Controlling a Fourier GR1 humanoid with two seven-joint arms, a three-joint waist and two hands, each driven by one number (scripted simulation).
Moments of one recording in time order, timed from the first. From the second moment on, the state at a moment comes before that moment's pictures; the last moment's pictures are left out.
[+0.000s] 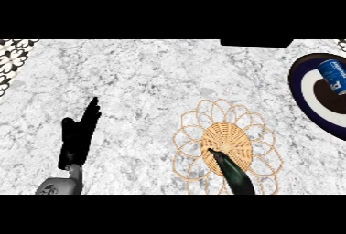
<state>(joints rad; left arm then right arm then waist) -0.07 0.12 -0.05 -1.46 -0.06 0.15 0.22 -0.62 -0.88 -0.60 -0.16 0.45 0.22 -0.93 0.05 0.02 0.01</state>
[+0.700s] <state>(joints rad) -0.08 0.11 -0.05 -1.47 -0.06 0.15 0.22 -0.57 -0.93 -0.67 -0.14 0.39 0.20 -0.93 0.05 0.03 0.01</state>
